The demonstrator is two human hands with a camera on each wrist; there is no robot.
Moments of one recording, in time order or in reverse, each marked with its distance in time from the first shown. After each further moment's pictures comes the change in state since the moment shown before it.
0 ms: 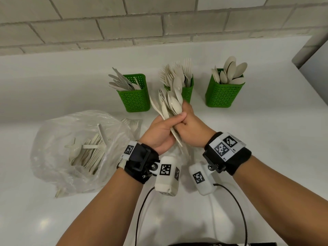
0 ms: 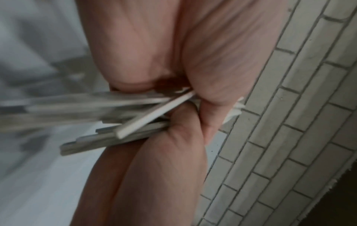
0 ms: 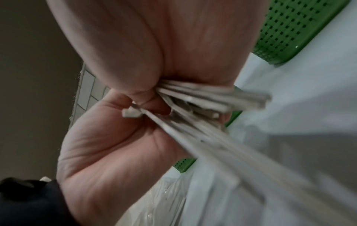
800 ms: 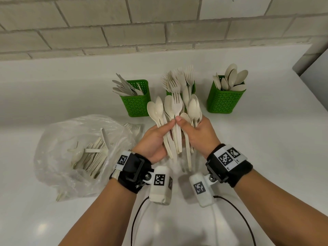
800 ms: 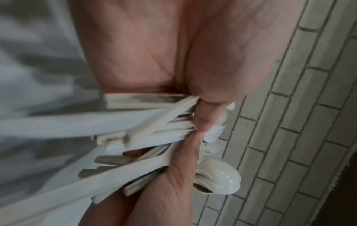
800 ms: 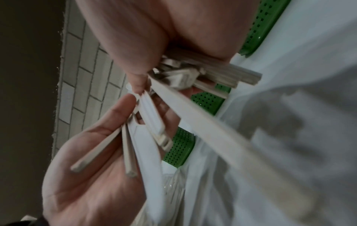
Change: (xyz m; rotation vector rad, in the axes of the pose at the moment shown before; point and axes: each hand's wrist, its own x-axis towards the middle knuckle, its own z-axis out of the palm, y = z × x) left_hand -0.014 0.008 -0.016 0.006 0.047 -0.120; right_hand -0.009 0.018 0.002 0.408 0.308 0.106
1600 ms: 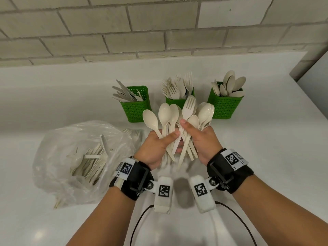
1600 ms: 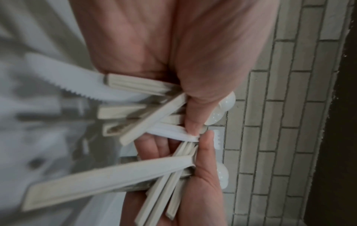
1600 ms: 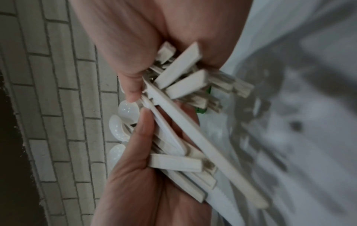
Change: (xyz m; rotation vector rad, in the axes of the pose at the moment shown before) left_hand 0.001 -0.007 -0.001 0.292 0.064 0.214; right_hand -0.006 -0.010 -0.002 0.372 0.013 0.248
